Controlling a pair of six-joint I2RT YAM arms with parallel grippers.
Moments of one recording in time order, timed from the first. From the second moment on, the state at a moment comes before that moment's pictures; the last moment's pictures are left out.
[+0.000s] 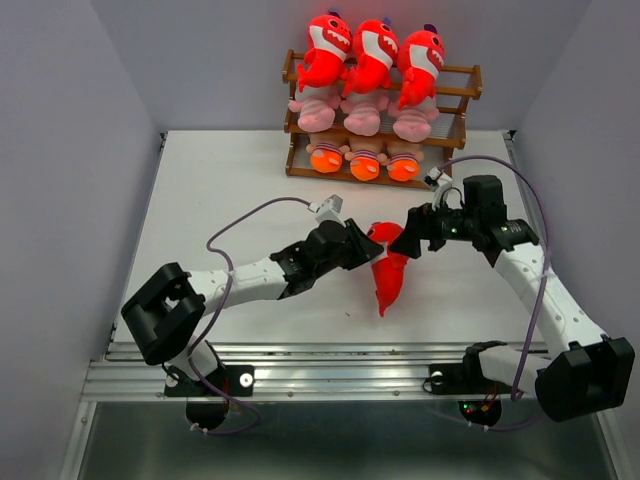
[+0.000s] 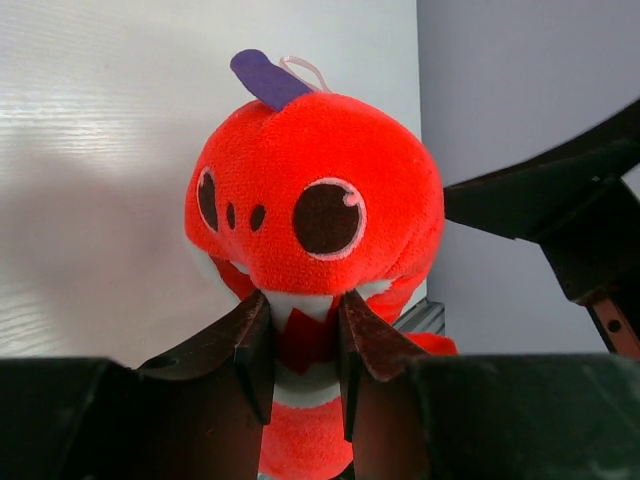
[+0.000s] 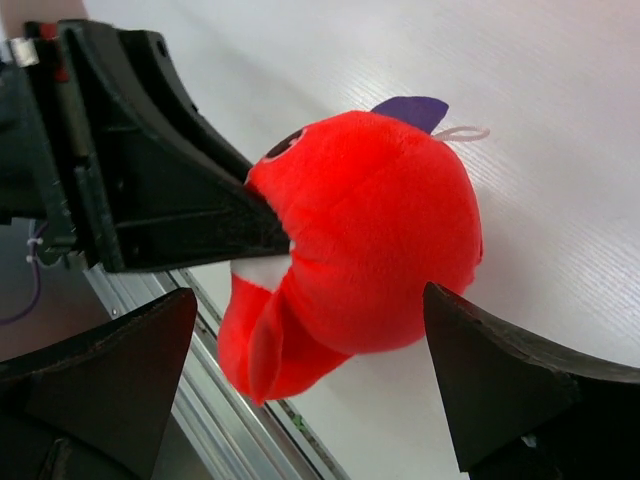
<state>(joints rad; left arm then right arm) -0.96 1.51 0.87 0.24 -0.12 -1.15 0.20 1.13 1.00 -0.59 -0.73 0.00</state>
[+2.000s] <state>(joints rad) -0.77 1.66 0.61 1.16 0.67 -1.24 -0.04 1.20 1.01 -0.77 -1.46 -0.32</state>
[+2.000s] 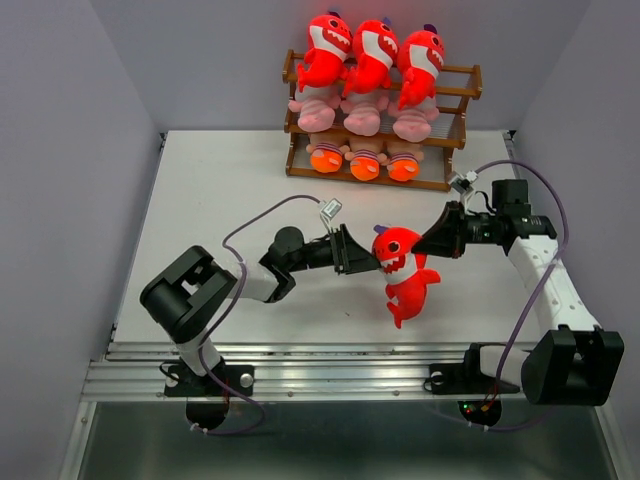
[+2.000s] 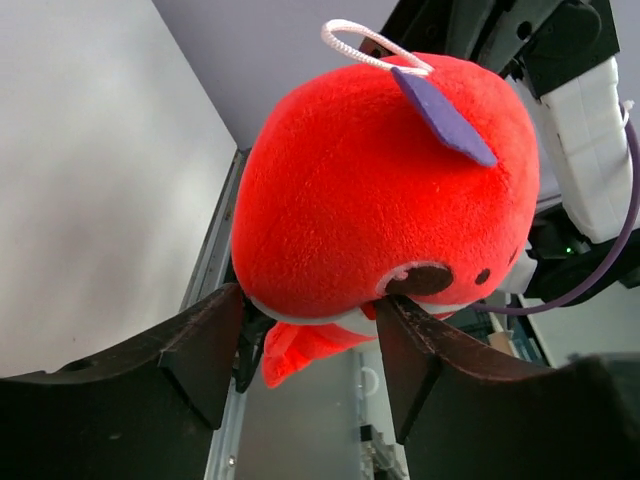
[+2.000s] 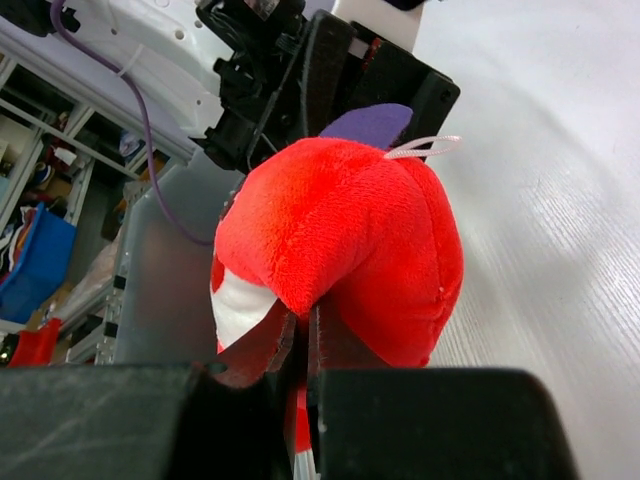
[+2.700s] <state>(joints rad) -0.76 1.70 0.60 1.17 0.68 -1.35 -0.05 1.14 0.89 -0.48 -1.46 -0.05</state>
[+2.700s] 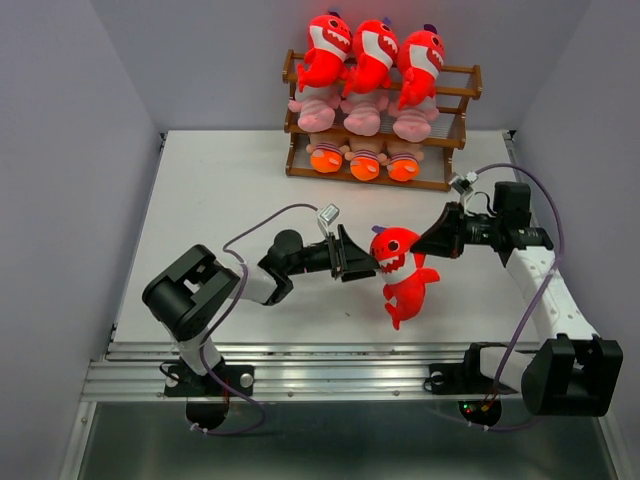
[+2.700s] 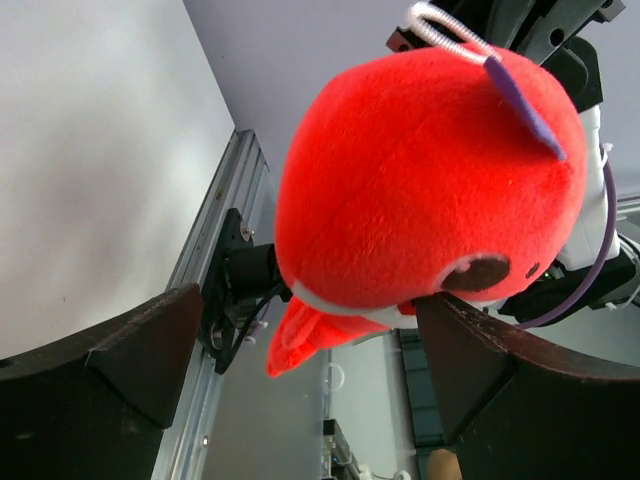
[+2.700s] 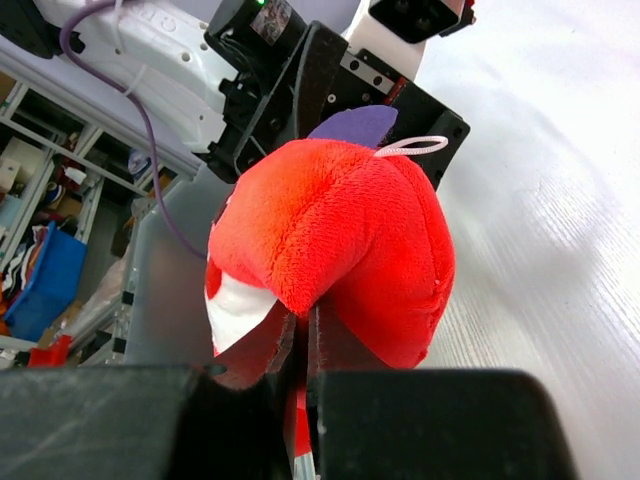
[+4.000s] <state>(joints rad) -0.84 1.49 0.67 1.09 0.65 -1.14 -0.04 1.02 0.96 -0.57 -1.29 -0.08</state>
